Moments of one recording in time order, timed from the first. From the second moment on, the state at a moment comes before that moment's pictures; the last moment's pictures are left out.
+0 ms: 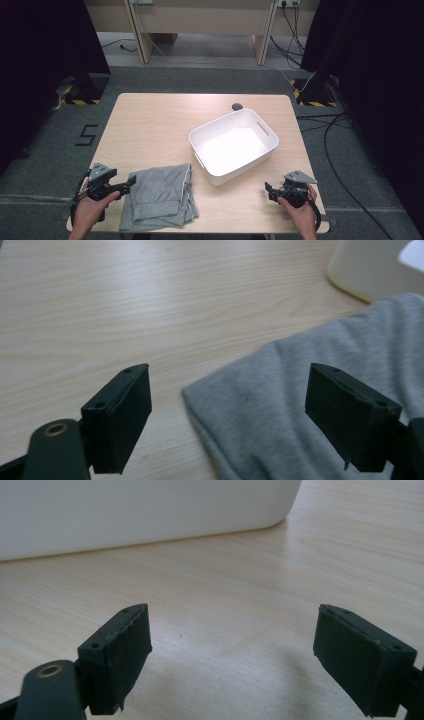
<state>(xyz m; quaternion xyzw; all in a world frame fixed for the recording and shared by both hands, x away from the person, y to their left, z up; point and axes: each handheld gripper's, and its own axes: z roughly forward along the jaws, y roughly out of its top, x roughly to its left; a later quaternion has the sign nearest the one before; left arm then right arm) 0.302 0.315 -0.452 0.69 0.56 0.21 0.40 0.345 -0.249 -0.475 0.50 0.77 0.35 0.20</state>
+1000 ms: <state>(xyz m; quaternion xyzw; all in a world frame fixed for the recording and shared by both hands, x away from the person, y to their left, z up) 0.324 0.140 -0.426 0.79 0.40 0.15 0.43 0.394 -0.245 -0.400 0.50 0.73 0.39 0.25</state>
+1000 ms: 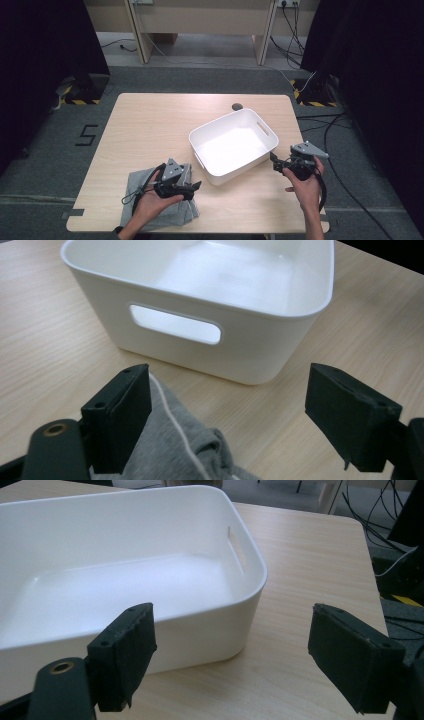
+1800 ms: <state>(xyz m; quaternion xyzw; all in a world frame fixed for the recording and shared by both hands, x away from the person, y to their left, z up) 0.354 0.102 -0.444 0.80 0.41 0.13 0.42 0.451 -0.235 -0.429 0.52 0.73 0.39 0.21</state>
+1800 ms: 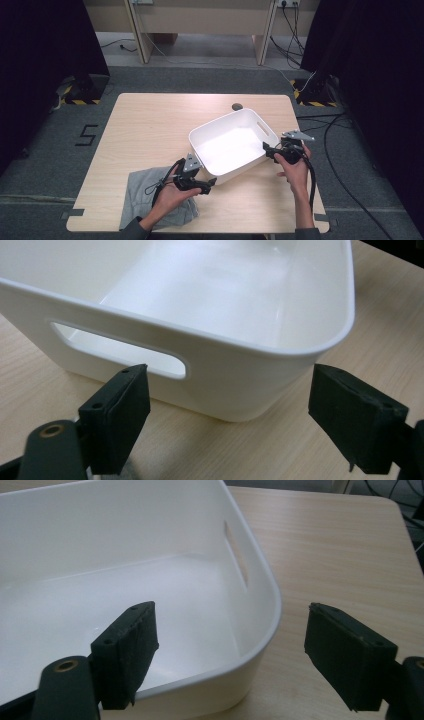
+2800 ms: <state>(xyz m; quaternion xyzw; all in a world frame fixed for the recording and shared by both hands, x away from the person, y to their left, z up) 0.399 0.154 -0.448 0.74 0.49 0.12 0.45 0.438 -0.194 -0.430 0.51 0.73 0.42 0.16</state>
